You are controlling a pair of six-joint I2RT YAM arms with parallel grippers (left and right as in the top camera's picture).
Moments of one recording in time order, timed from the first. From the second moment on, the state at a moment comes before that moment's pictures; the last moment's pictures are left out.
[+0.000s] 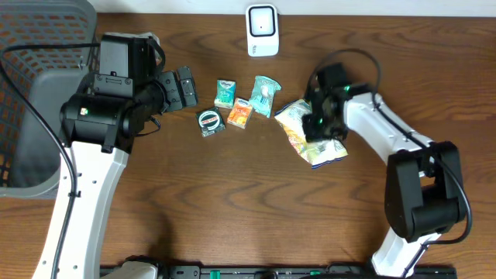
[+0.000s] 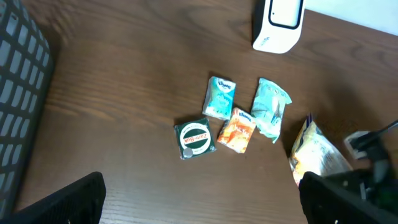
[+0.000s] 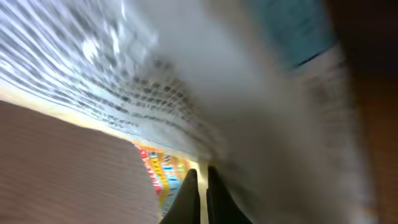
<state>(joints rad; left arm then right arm) -0.16 1.38 1.54 -1.03 0.04 -0.35 0.27 1.92 1.27 -0.79 -0.18 0.07</state>
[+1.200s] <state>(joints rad) -0.16 1.38 1.54 -1.03 0.04 -0.35 0.35 2.10 1.71 -1.09 -0.08 0.14</state>
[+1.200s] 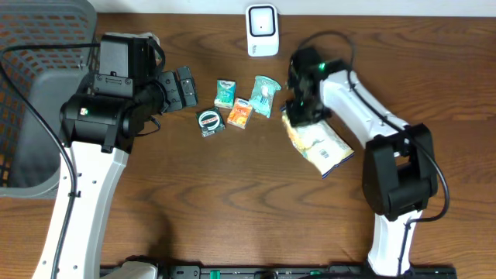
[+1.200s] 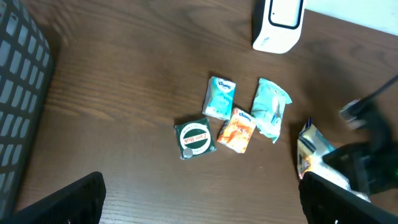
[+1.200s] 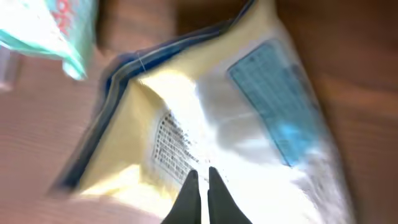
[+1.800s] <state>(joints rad) -0.16 1.38 1.54 -1.03 0.04 -0.35 0.31 2.01 1.41 -1.10 0.04 0.12</state>
